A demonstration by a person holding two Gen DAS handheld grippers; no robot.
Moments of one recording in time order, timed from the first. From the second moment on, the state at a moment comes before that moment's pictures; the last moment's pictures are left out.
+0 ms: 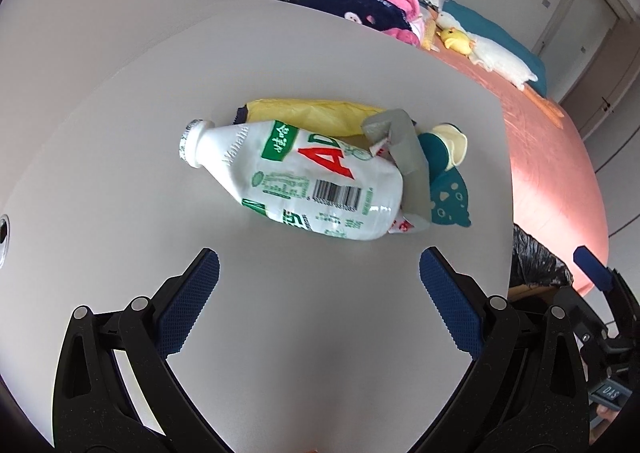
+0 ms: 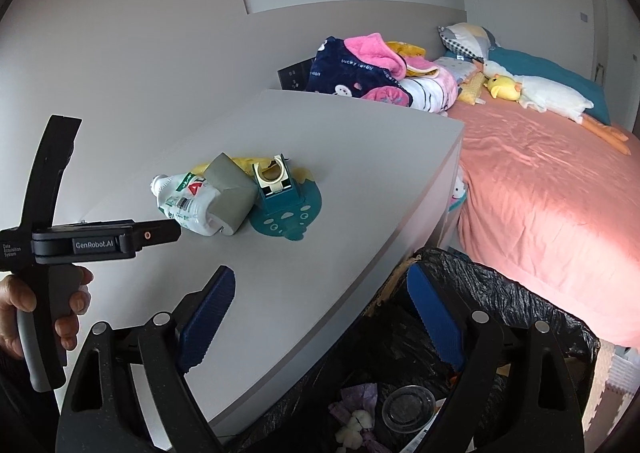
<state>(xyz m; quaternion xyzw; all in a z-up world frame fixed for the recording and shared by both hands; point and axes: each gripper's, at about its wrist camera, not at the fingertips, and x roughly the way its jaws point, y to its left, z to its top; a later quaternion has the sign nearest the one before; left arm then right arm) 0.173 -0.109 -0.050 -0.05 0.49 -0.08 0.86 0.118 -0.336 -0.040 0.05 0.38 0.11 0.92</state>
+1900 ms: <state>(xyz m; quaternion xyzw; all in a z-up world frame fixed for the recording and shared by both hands) 0.250 -0.080 -0.063 -0.13 0.49 -0.08 0.86 0.252 -0.274 -0.072 0.02 0.39 0.14 0.91</state>
